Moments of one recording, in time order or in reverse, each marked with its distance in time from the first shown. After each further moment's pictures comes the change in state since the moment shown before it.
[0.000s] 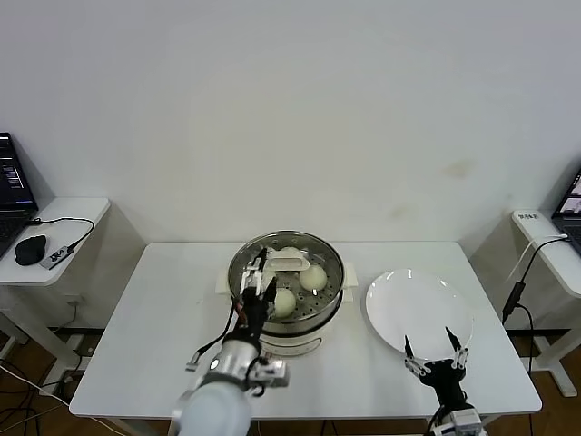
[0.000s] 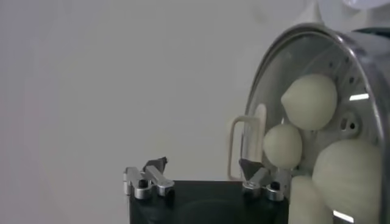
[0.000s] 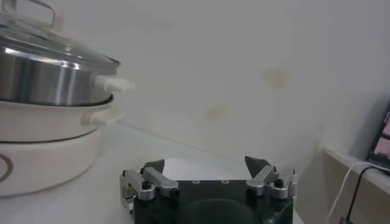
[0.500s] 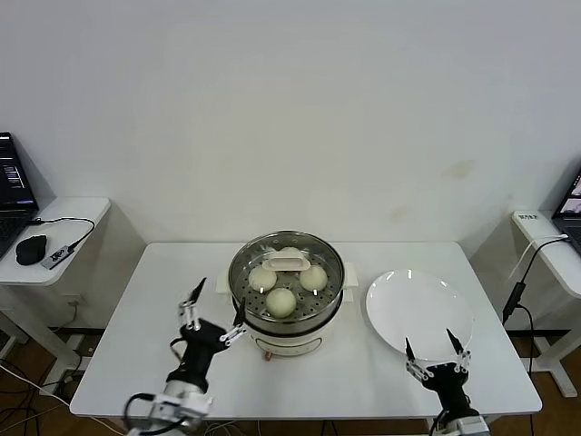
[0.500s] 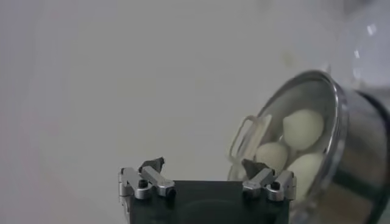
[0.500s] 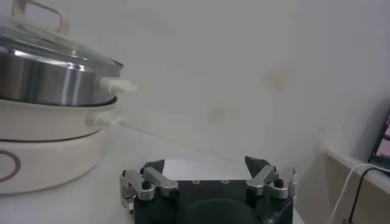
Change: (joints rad) left arm 0.292 0.043 -0.277 -0.054 -0.881 -0.250 -0.303; right arm -0.042 -0.066 -0.019 0.007 0.083 0.035 0.023
